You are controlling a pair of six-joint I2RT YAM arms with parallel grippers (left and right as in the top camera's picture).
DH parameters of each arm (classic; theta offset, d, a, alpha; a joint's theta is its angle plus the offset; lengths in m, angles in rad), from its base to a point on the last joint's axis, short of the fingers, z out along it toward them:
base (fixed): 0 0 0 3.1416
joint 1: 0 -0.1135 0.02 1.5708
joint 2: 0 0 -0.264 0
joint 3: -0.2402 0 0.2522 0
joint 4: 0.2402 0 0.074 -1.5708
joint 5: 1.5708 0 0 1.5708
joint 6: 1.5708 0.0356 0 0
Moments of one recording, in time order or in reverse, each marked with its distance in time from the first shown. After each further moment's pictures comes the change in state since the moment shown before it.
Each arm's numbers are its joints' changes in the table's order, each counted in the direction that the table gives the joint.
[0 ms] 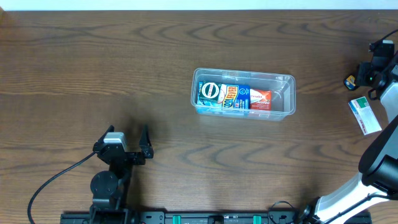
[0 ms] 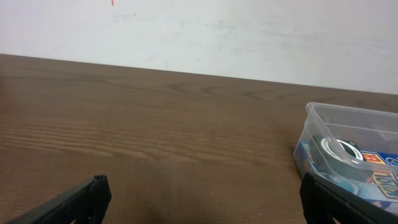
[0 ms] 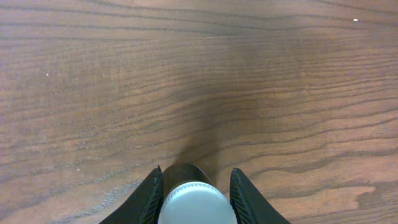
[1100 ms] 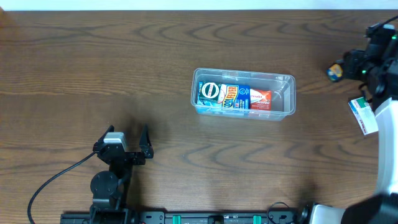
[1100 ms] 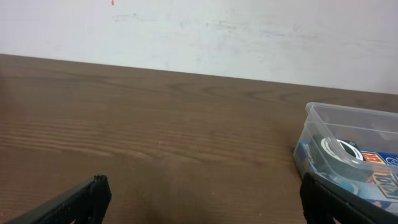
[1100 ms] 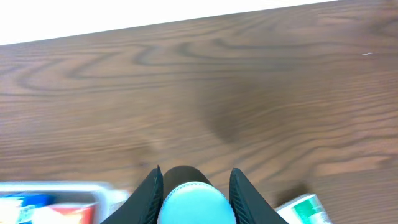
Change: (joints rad) left arm 0.000 0.000 0.000 0.000 0.000 0.000; right arm -0.215 -0.469 0.003 0.372 0.025 0.275
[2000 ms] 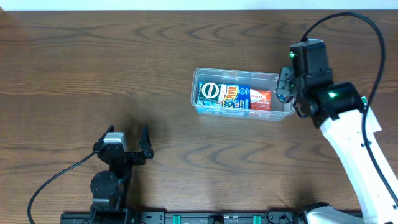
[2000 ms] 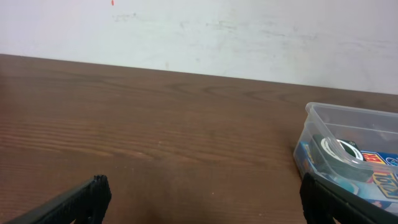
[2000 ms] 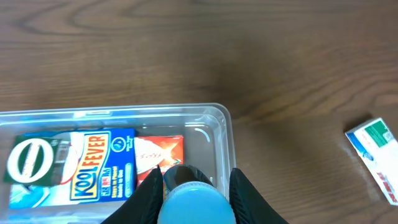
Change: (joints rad) left arm 0.000 0.000 0.000 0.000 0.000 0.000; right arm -0.574 -0.064 0.000 0.264 0.482 0.410
